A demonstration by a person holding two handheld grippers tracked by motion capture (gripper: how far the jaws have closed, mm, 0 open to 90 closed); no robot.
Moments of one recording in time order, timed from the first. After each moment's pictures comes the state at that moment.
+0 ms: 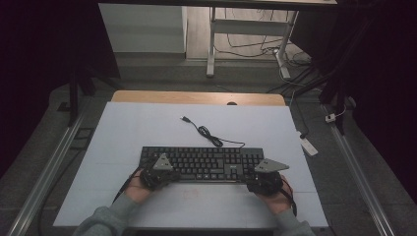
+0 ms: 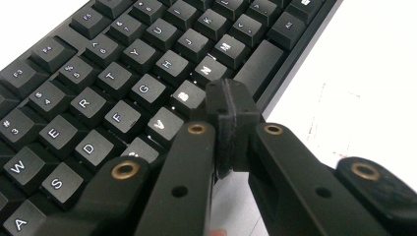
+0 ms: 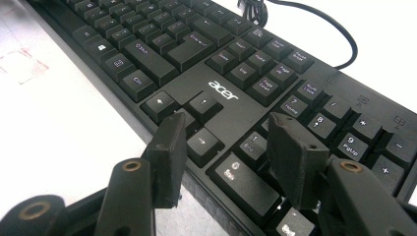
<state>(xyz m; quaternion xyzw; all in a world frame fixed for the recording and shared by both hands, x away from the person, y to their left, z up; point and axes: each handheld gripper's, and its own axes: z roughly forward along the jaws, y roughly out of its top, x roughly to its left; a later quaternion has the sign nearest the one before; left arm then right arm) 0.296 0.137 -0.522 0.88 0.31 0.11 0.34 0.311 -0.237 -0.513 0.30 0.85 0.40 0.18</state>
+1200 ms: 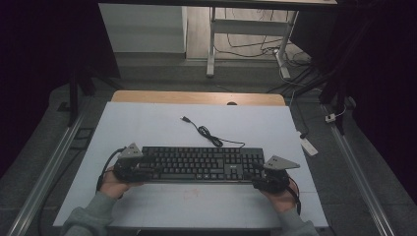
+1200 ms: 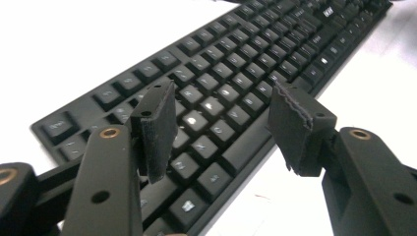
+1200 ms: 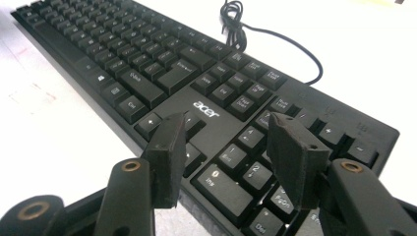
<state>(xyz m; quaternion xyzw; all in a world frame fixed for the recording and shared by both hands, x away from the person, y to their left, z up) 0.294 0.209 -0.493 0.81 0.39 0.11 0.43 0.313 -0.254 -0.501 0.32 0.82 0.45 0.18</state>
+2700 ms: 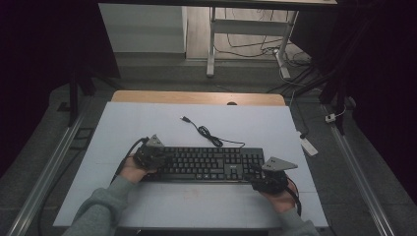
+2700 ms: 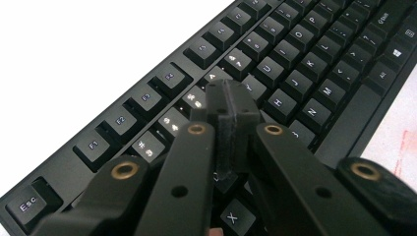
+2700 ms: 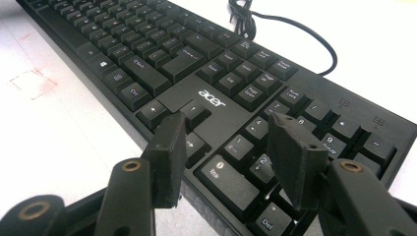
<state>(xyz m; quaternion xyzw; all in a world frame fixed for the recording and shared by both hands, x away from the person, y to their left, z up) 0.346 0.165 -0.509 0.86 0.36 0.11 0.34 0.314 -0.252 -0.509 0.31 0.83 0.43 0.17</state>
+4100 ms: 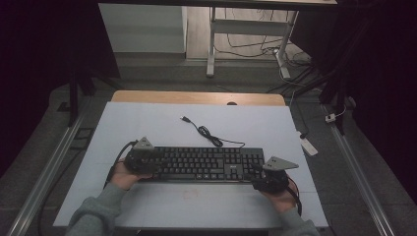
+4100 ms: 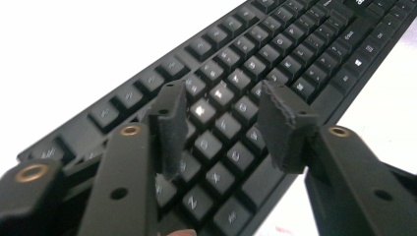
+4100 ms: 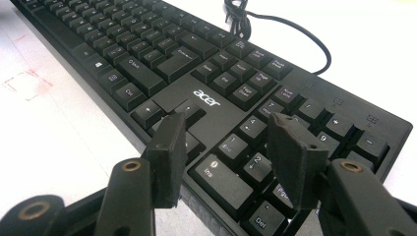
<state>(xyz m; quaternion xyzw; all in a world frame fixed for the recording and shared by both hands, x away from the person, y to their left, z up) 0.316 0.188 -0.500 0.83 0.40 0.11 0.38 0.315 -0.254 -0.510 0.31 0.83 0.44 0.17</state>
